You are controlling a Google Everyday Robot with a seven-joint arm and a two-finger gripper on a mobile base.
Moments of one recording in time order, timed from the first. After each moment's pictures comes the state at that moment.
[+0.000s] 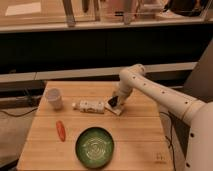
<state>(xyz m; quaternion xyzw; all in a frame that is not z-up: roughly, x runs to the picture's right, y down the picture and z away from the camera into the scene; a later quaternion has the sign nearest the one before) 0.076 0.074 0.880 -0.23 -0.19 -0.21 0.93</state>
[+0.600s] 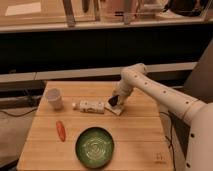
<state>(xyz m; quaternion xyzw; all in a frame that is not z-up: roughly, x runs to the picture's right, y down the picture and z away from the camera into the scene) 0.079 0.069 0.879 -0.23 -0.20 -0.21 0.93</state>
